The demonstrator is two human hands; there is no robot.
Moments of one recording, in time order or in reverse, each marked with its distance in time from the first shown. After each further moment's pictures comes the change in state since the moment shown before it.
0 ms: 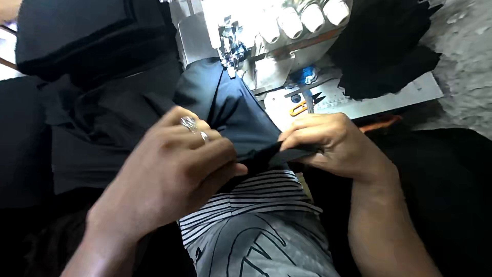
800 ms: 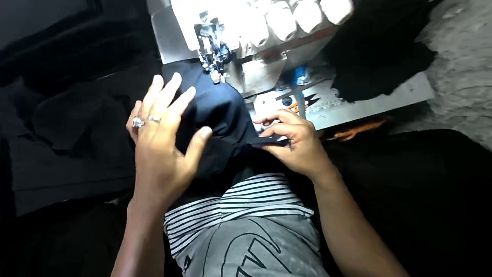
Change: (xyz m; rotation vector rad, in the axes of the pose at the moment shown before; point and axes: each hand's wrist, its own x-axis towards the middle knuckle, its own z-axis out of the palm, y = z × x) left_hand 0.010 -0.038 0.070 0.006 0.268 -0.470; right_hand -0.002 0.034 0.049 0.059 0.249 0.309
